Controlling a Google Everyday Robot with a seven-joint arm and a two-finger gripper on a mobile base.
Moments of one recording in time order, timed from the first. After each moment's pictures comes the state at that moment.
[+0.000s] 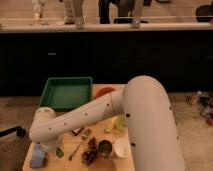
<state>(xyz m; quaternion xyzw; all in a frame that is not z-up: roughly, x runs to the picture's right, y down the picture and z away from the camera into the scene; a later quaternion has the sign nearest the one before) -0.252 0.300 0.724 -0.10 -0.35 -0.86 0.36</state>
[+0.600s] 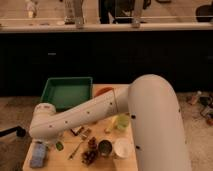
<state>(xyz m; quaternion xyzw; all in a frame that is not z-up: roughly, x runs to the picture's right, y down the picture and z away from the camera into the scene) -0.251 0.265 0.727 -0.08 -0.32 -0.87 0.38</state>
